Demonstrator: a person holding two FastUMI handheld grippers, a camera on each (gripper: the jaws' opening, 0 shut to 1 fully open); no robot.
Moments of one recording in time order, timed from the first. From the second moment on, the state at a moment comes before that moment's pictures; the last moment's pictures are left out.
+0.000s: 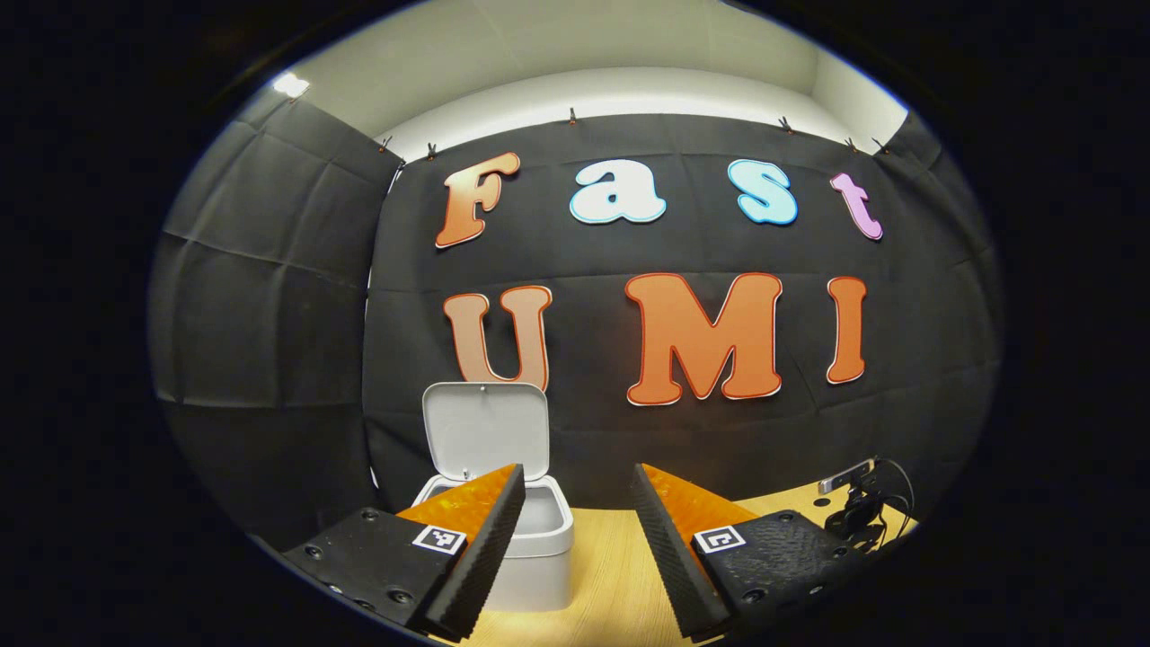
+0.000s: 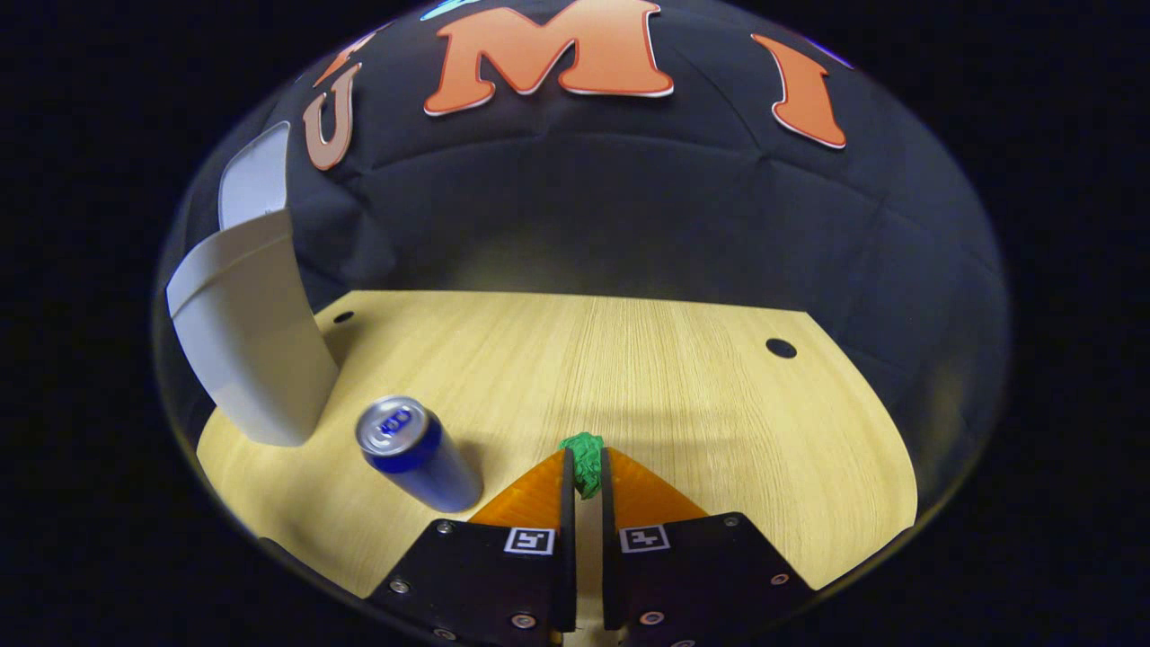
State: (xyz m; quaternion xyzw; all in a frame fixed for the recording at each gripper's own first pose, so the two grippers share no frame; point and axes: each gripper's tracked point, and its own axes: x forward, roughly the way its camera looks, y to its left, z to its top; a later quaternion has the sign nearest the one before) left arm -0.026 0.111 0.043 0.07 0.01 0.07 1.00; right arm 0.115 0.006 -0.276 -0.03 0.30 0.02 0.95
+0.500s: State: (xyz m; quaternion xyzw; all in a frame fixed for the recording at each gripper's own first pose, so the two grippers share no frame) left arm -0.052 0.146 0.042 0.03 0.00 0.09 0.99; right arm 0.127 0.077 -0.146 -0.02 0.19 0.08 0.98
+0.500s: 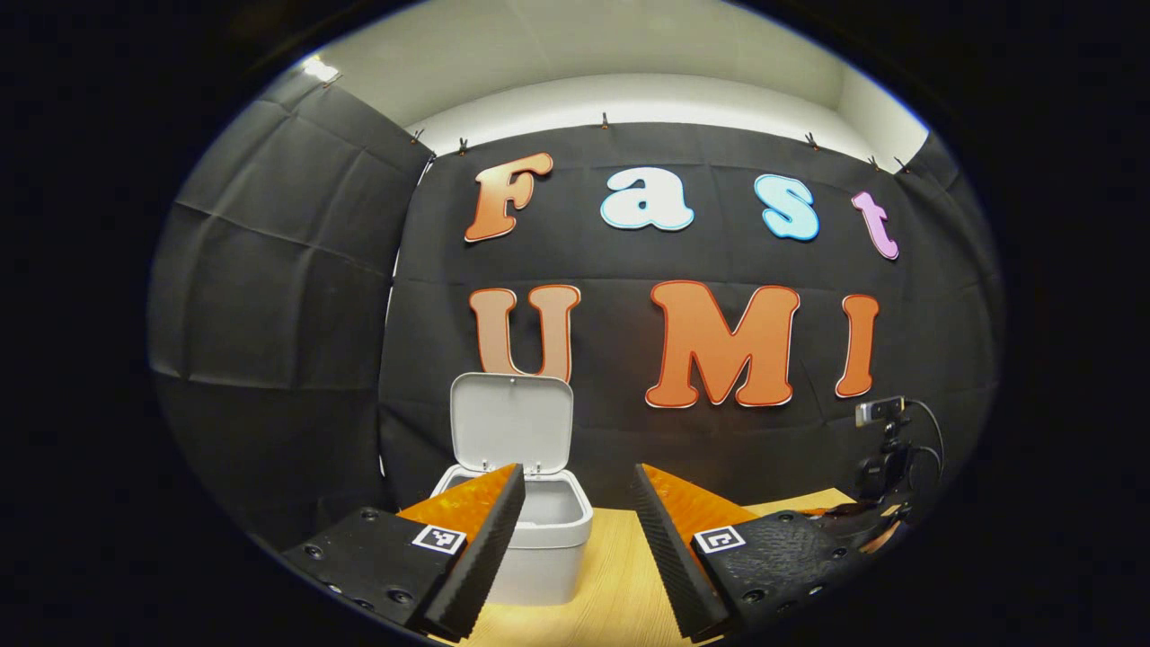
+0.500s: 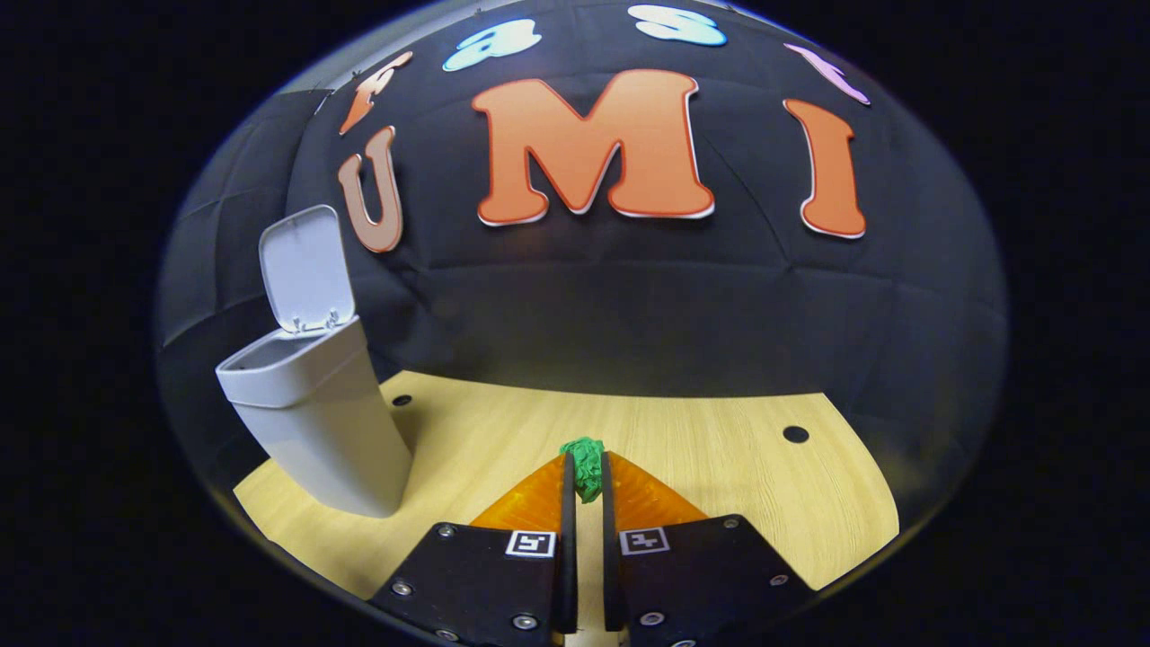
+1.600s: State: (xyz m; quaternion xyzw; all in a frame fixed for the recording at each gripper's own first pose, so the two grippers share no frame) left arm -0.118 0.240 0.050 0.04 -0.01 0.22 0.98; right arm 0.162 0.373 -0.068 0.00 0.15 0.30 0.94
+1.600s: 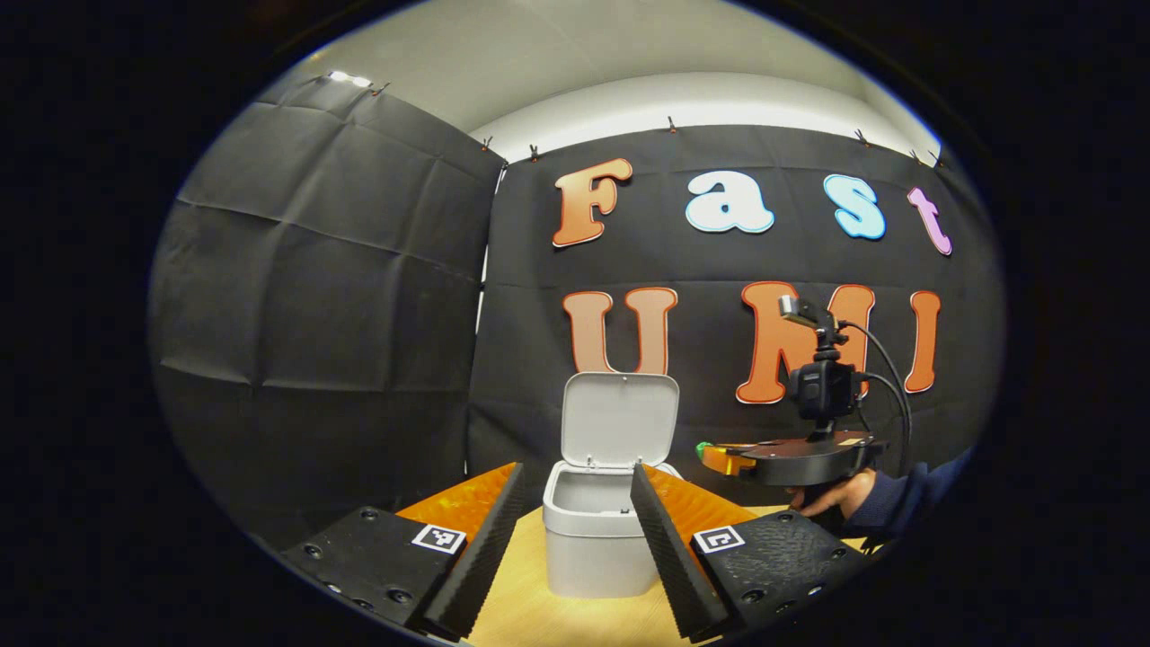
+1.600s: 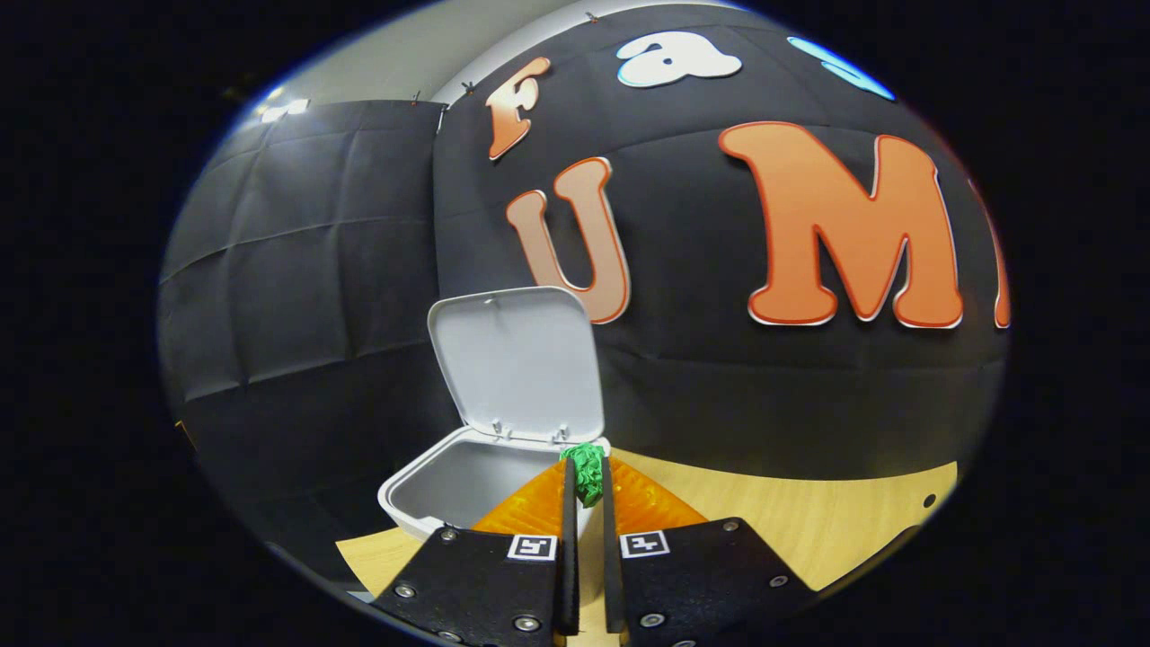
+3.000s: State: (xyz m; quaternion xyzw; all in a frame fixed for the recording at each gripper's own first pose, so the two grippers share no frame) left arm -0.074 0.176 0.014 0.03 0.02 0.12 0.99; right arm 0.132 0.219 -0.047 0.01 0.10 0.17 0.98
